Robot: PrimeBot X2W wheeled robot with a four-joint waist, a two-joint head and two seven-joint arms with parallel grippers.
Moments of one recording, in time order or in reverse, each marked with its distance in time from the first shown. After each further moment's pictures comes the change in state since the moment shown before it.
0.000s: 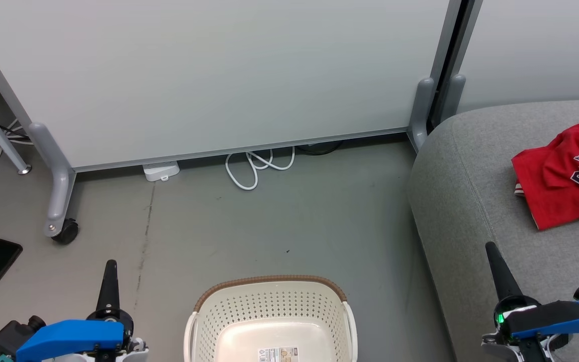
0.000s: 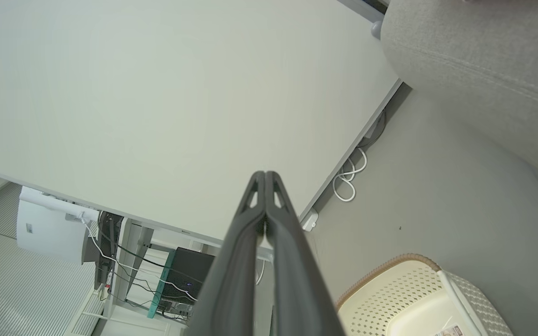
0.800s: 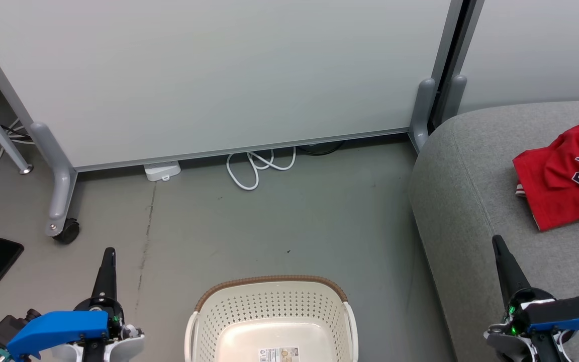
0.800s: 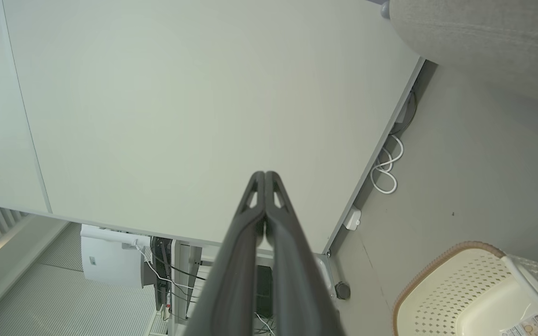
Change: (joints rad) left arm -0.029 0.002 0.015 -0.015 -0.194 0.000 0.053; right arm -0.016 0.000 -0.021 0.001 0.222 0.000 0.035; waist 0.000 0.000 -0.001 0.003
